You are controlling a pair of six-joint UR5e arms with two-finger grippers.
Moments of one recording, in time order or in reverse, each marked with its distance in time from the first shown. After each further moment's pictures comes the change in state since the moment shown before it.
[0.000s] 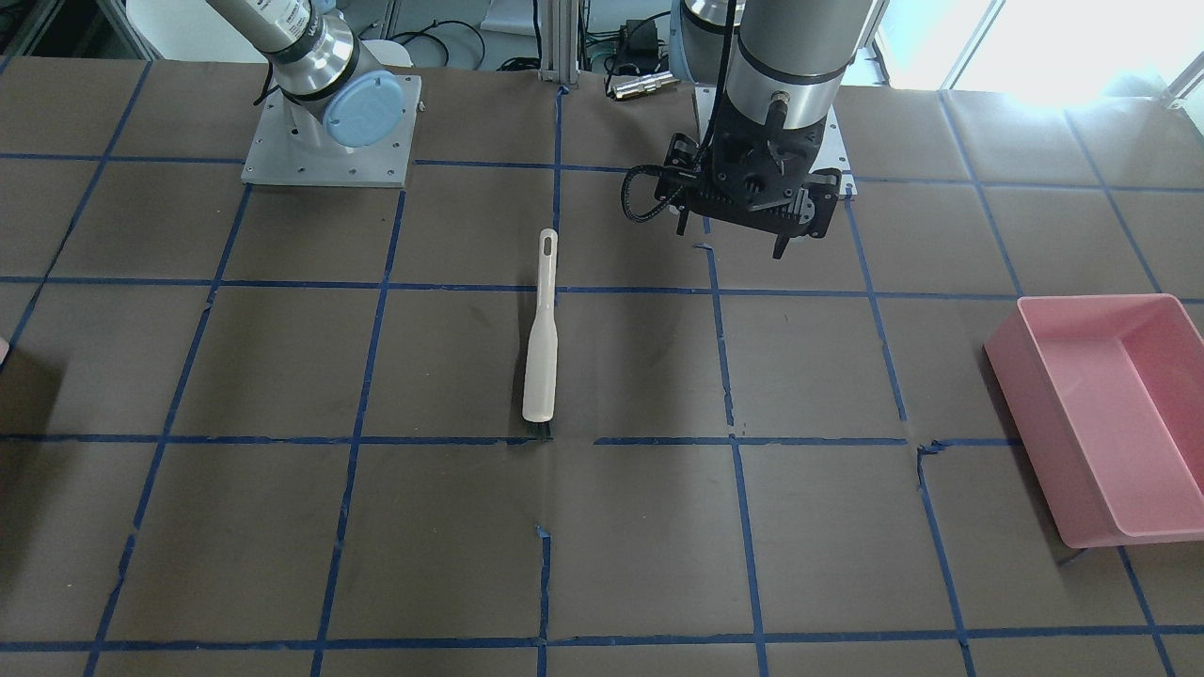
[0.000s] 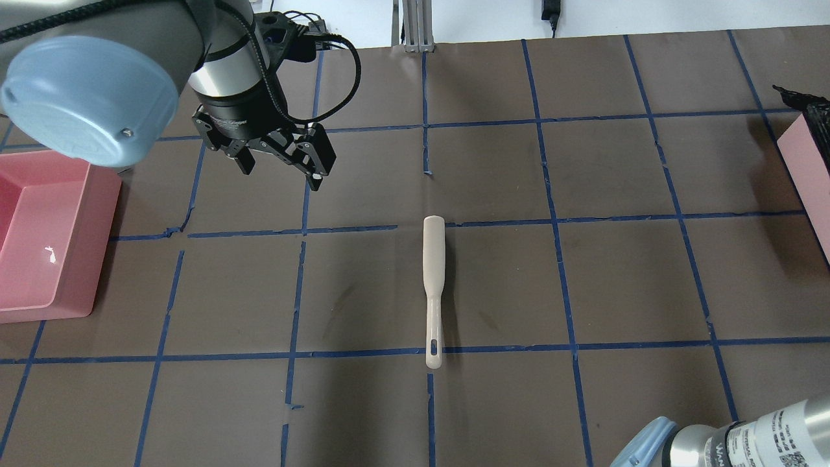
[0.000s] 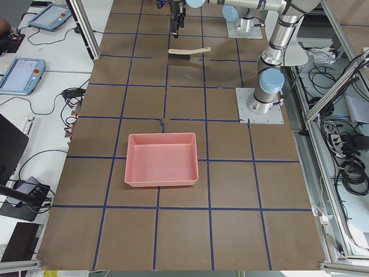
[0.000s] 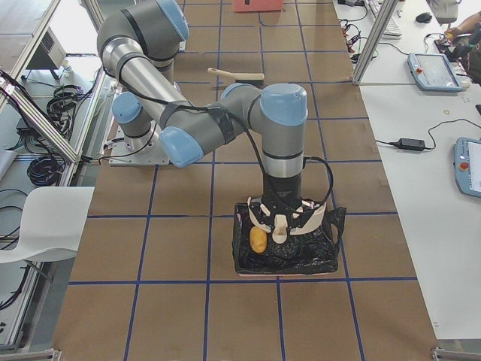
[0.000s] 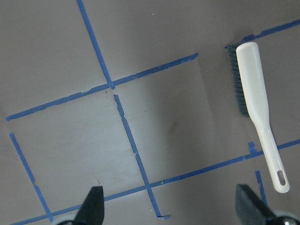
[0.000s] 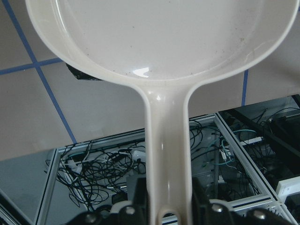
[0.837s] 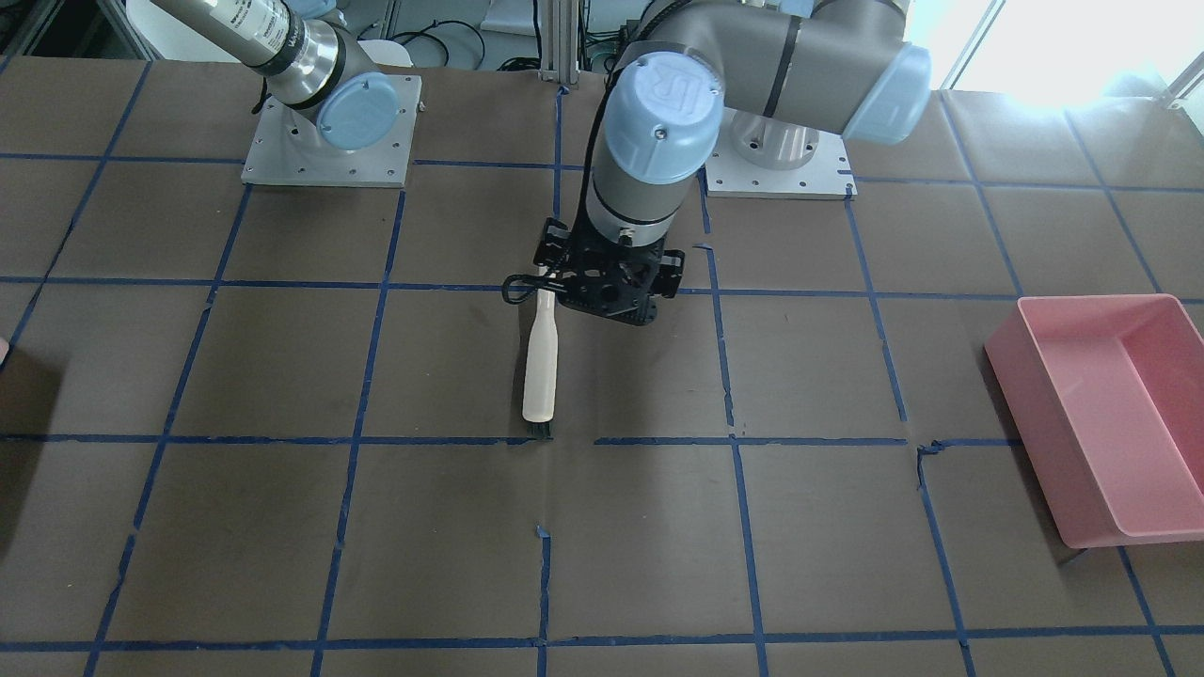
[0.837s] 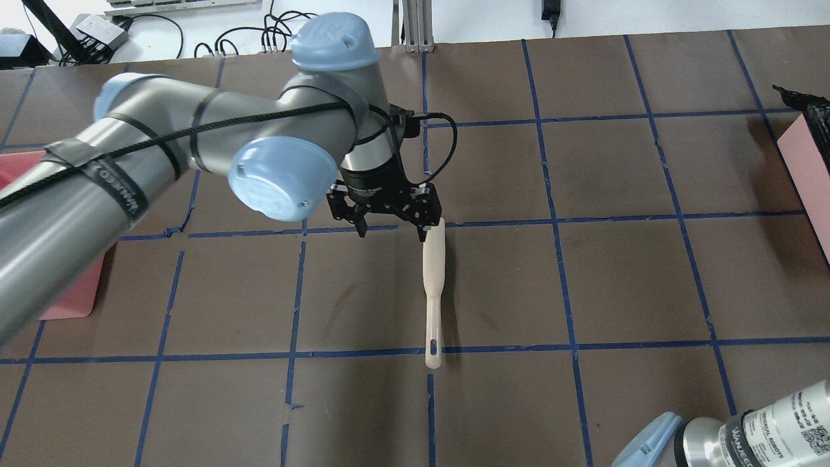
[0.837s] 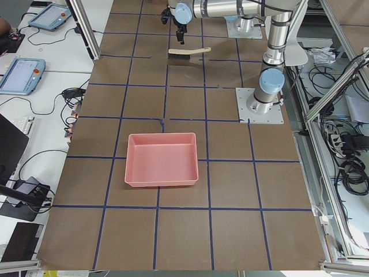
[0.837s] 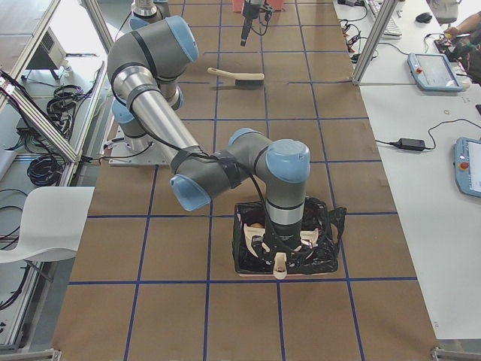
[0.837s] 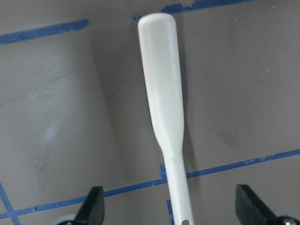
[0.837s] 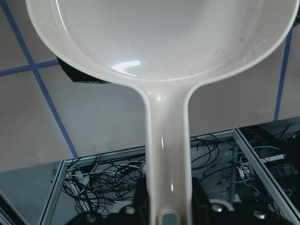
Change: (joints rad) left arm -0.100 -0.144 -0.110 0.141 -0.163 -0.156; right arm -0.066 0.155 -0.040 -0.153 -0.007 -0.167
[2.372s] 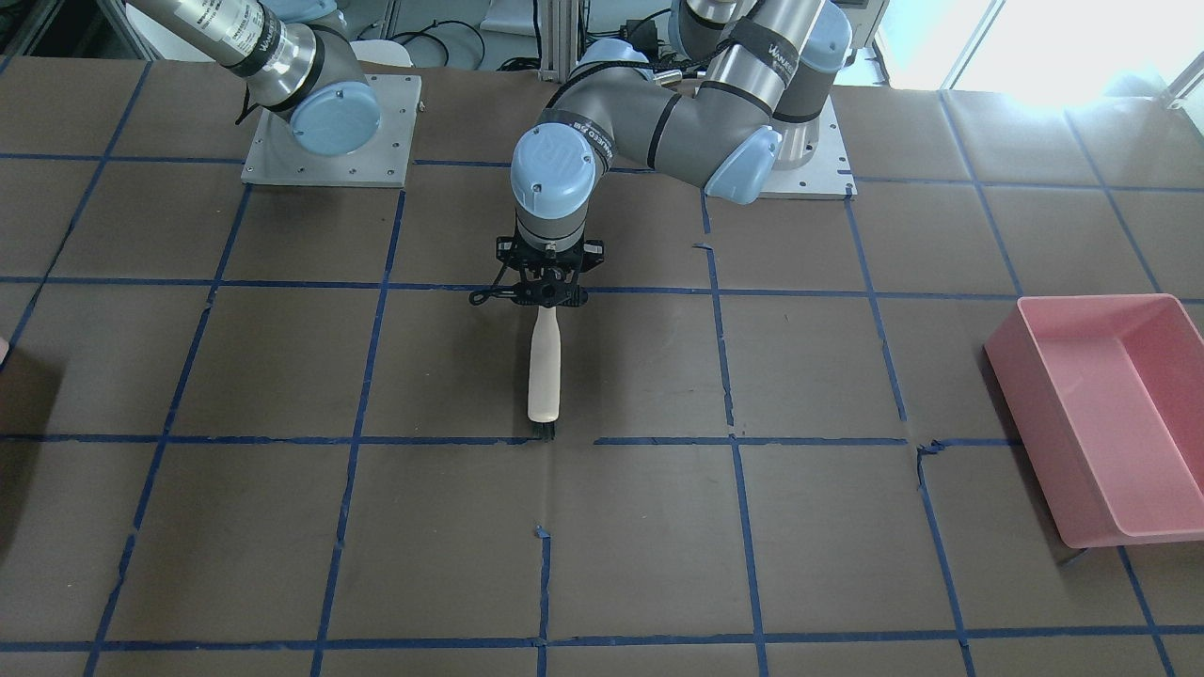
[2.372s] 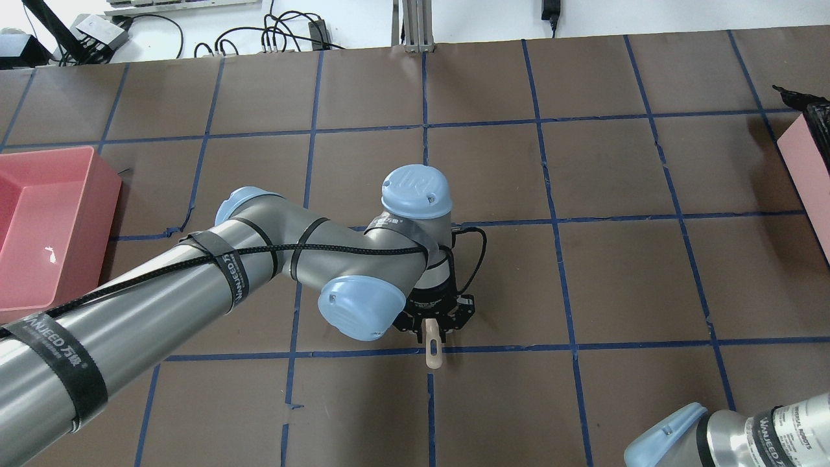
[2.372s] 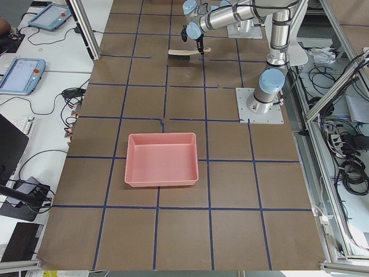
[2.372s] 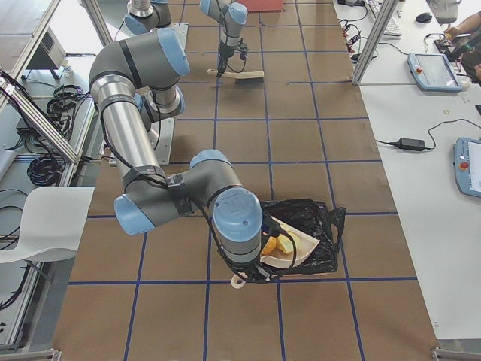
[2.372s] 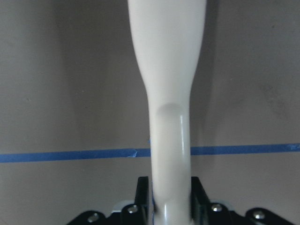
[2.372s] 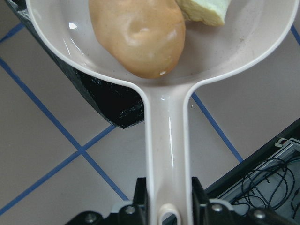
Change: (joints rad) left arm -0.232 -0.112 -0.269 0.261 -0.037 -0.442; right arm -0.161 0.015 -0.049 0.266 0.179 0.303
